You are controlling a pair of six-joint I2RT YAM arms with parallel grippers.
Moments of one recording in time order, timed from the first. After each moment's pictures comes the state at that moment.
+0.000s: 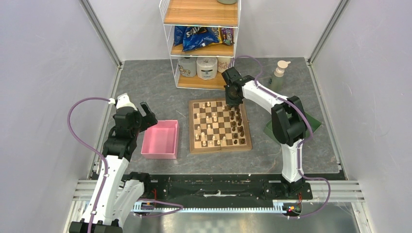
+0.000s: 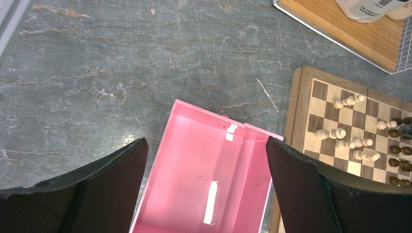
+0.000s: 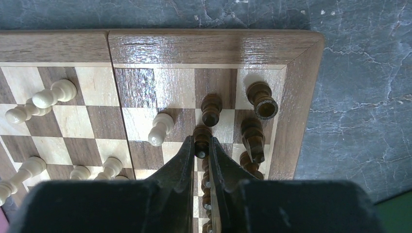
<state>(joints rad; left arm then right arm) -0.09 0.72 0.72 -0.54 -0.20 -0.42 0.51 2.06 1.65 -0.71 0.14 0.43</state>
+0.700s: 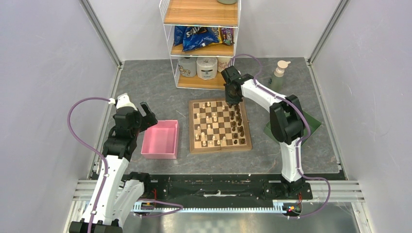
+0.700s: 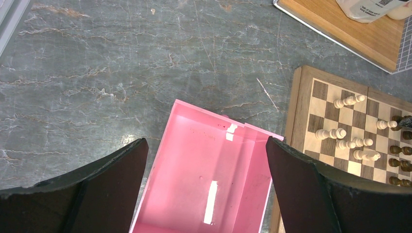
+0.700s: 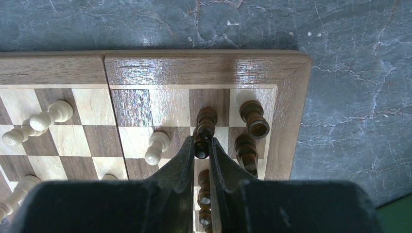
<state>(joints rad) -0.09 0.72 0.72 -0.54 -0.20 -0.42 0.50 2.10 1.70 -0.71 0.18 0.42</state>
